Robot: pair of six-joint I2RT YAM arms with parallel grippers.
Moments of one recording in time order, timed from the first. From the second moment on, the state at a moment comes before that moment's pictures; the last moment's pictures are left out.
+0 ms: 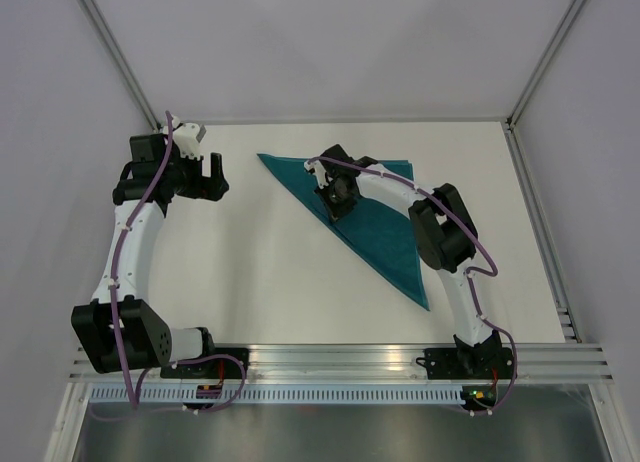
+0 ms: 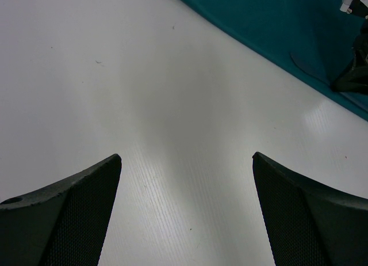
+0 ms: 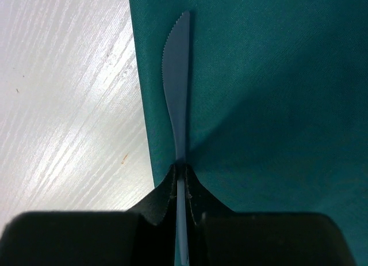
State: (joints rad) left arm 0.11 1.32 1.23 -0.61 0.37 0.21; right arm 0.62 2.25 1.78 -0.69 -0.15 0.00
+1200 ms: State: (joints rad) left arm -0.32 1.22 1.16 -0.46 0.16 0.28; right arm 0.38 1.98 1.79 -0.74 -0.20 -0.04
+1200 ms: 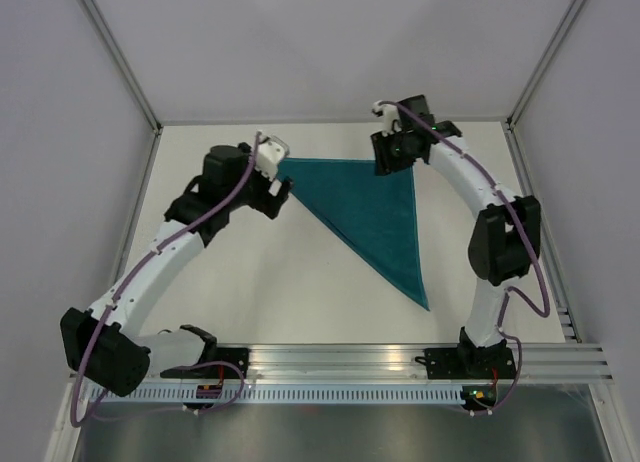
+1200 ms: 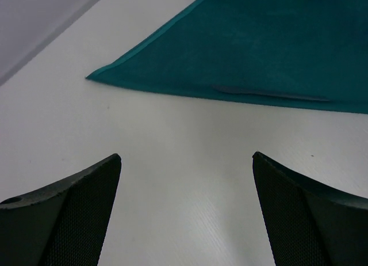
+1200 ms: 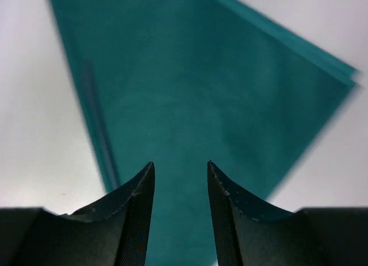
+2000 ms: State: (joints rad) left arm -1.30 1.49 0.51 0.49 -0.25 0.73; right arm -0.30 1.71 1.22 -0.66 -0.19 -0.13
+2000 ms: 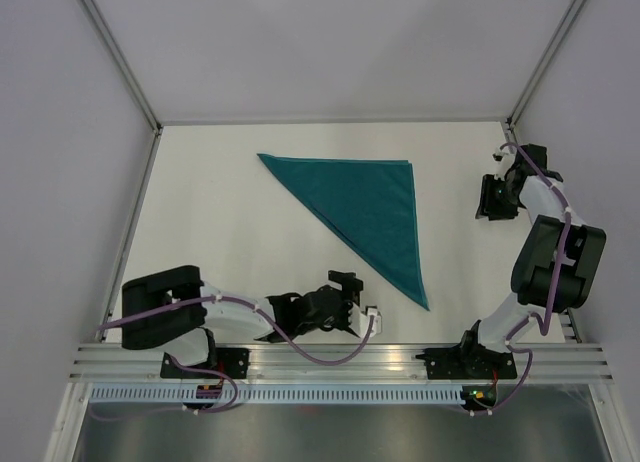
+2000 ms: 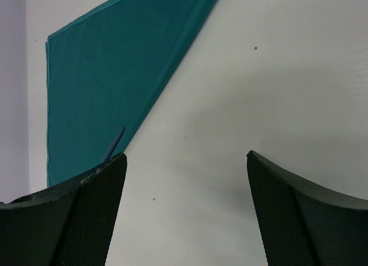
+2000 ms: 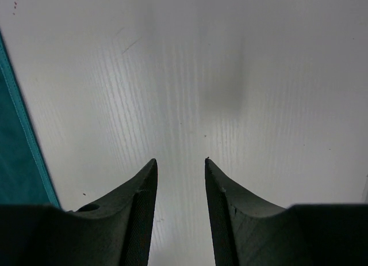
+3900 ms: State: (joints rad) left arm -1.41 1.95 0.88 0.68 -0.15 0.61; right arm -0.43 1.64 1.15 -0.56 -0.21 -0.13
